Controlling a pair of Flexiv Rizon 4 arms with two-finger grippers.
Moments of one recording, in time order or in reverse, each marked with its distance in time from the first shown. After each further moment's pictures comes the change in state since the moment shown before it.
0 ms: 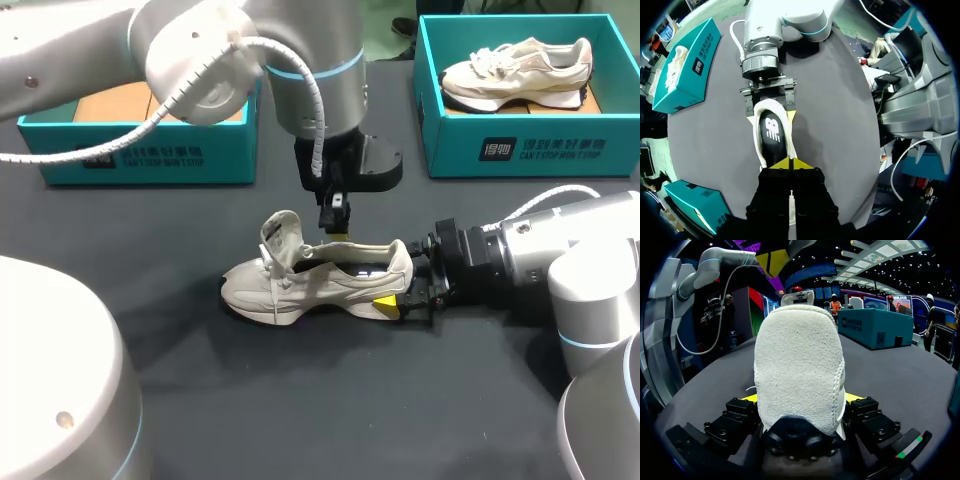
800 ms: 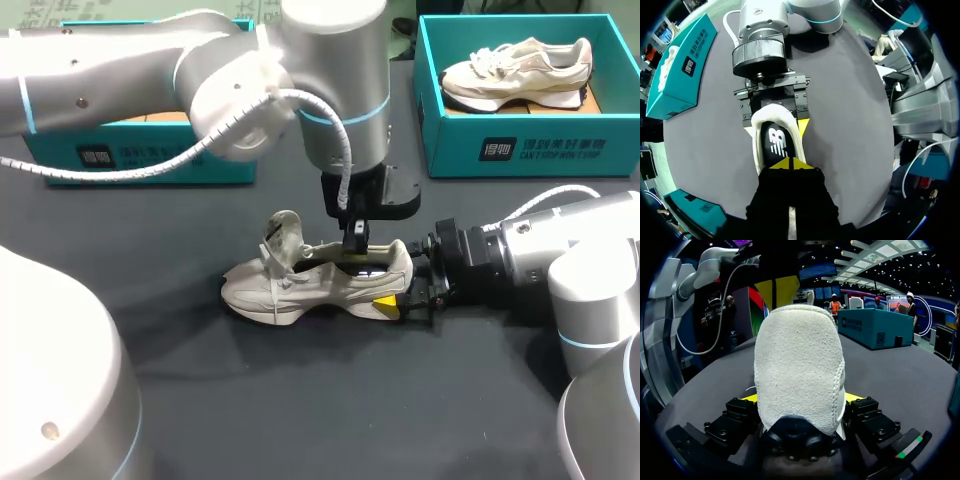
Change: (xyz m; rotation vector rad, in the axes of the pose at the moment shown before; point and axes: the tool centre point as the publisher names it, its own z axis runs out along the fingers) left arm -0.016 -0.019 0.059 0.001 -0.023 0.013; right arm 0.000 0.000 0.000 0.000 0.000 0.000
